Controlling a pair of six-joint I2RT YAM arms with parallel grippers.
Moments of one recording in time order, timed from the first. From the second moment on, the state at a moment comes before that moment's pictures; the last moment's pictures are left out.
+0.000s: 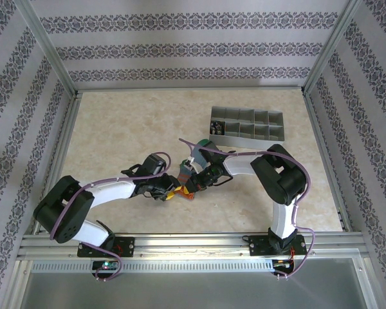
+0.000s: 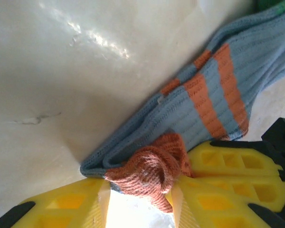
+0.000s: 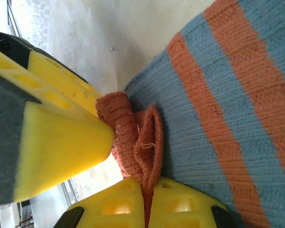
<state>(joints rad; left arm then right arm) -0.61 1.46 0.60 -0.14 0.37 -1.33 0.64 1.90 0.94 -0.24 -0.88 0.26</state>
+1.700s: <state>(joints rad) -0.62 1.45 0.60 -0.28 0.37 -1.72 1.09 1.35 0.57 -0.04 -0.16 -0.18</state>
